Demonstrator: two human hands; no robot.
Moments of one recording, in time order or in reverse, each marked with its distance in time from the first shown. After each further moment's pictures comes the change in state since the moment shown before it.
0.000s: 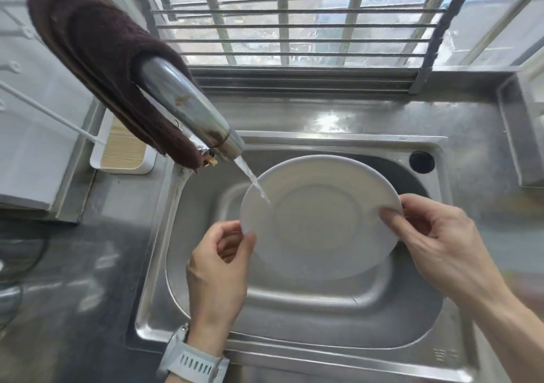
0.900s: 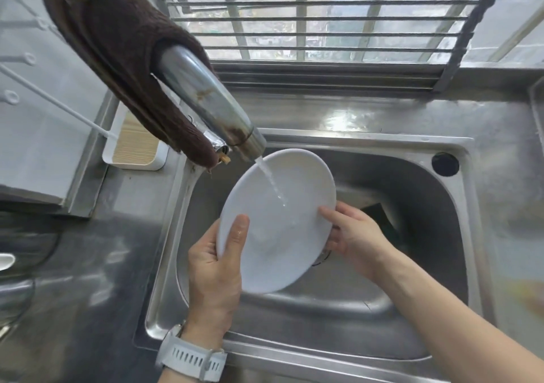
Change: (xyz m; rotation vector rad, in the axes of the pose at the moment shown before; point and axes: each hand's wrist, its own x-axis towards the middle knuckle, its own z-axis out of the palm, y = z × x) left_hand 0.007 0.010 -0.009 -0.292 -0.025 -0.133; right_hand 0.052 0.022 0.118 0.776 -0.291 0.578
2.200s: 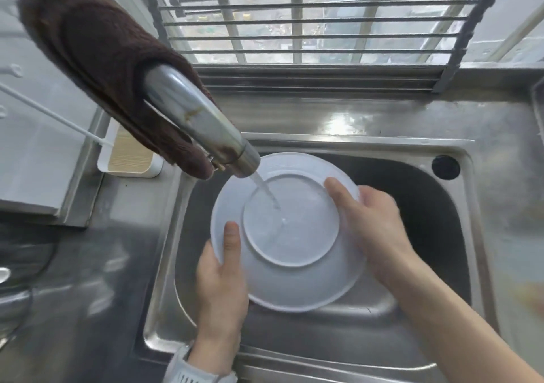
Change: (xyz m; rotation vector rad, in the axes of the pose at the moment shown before) left_hand -0.004 -0.003 0.011 0.078 0.139 -0.174; right_hand -0.033 -0.046 0.013 -0.361 0.342 -0.231
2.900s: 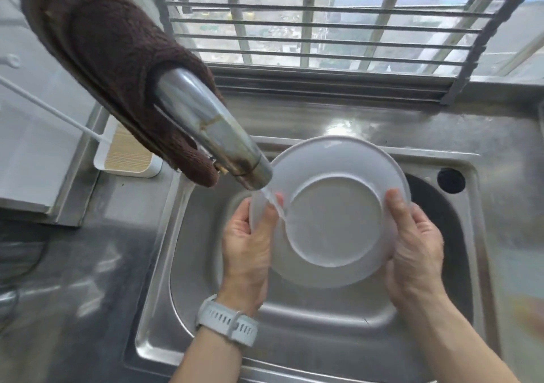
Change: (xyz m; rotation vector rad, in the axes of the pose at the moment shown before) left_hand 0.026 0.022 0.043 -0.338 -0.279 0.050; right_hand 0.000 0.024 -0.017 0.601 0.142 -0.083
